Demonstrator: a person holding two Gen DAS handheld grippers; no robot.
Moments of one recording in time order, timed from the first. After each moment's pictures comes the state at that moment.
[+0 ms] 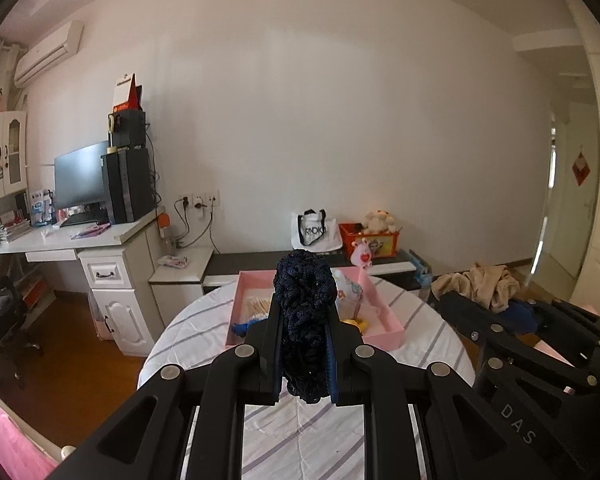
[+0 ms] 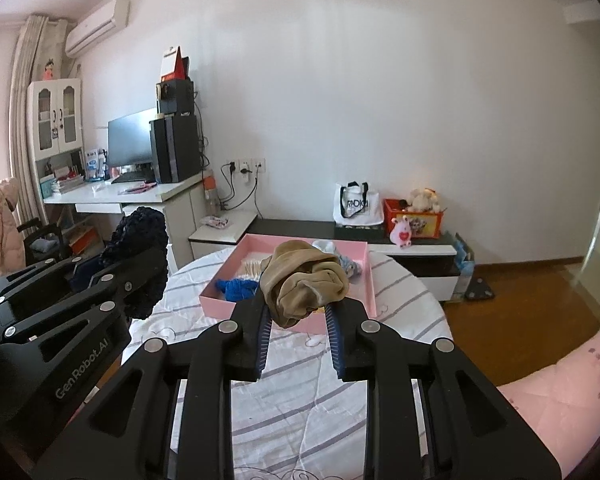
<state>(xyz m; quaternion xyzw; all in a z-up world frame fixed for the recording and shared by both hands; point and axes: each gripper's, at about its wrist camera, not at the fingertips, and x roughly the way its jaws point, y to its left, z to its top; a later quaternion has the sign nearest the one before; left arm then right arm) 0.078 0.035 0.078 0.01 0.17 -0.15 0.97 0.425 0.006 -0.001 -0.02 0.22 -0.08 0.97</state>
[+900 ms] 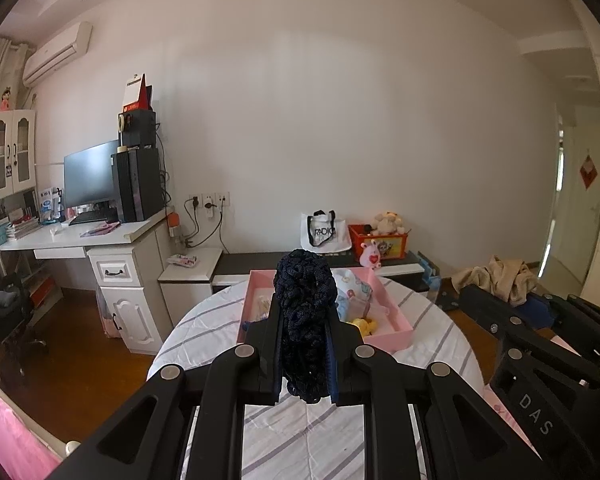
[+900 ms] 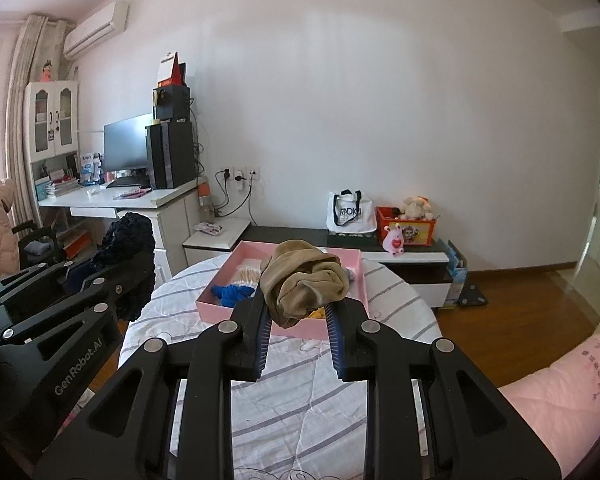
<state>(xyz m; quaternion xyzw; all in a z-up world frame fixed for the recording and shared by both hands) 0.080 0.030 0.069 0.01 0.18 -0.13 0.97 0.414 0.010 0.004 -0.02 0.21 -0.09 0.97</state>
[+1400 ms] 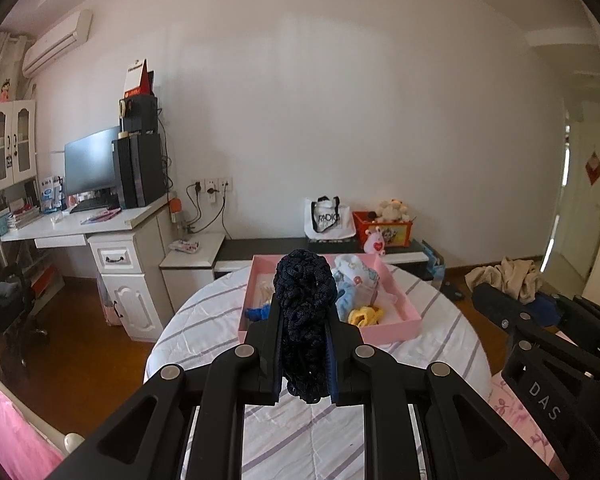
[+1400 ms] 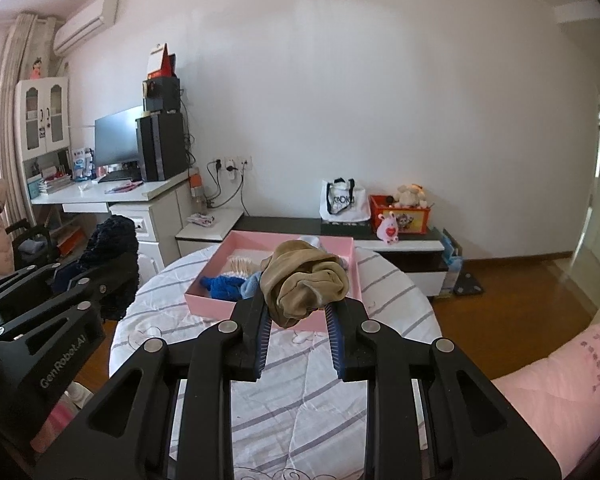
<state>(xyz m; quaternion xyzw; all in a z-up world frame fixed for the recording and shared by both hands) 0.097 0.030 0.063 0.01 0.21 -0.13 0.97 0.430 0.005 -0.002 -0.02 0.23 -0.10 0.97</state>
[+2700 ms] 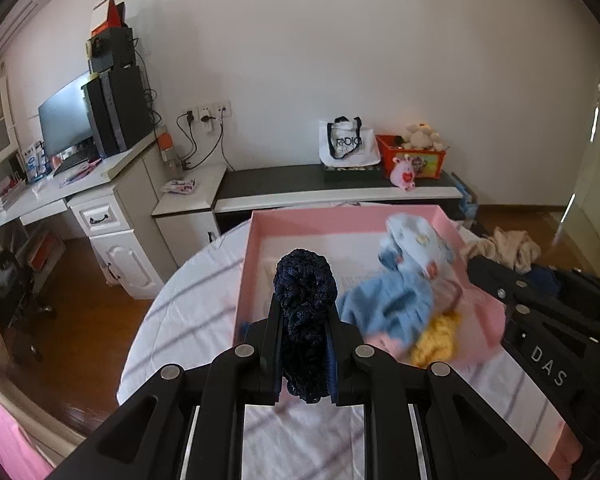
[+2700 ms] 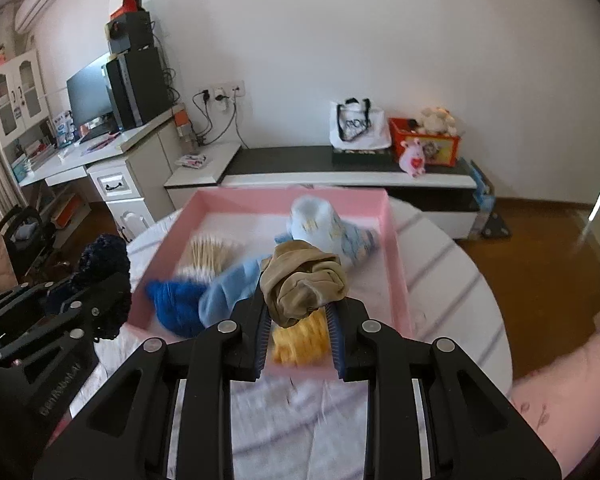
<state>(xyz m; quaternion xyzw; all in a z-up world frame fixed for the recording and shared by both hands) 0.397 -0.047 0.050 0.05 0.35 -0.11 0.93 0.628 -0.074 -0.077 0.04 0.37 -0.09 0.93</state>
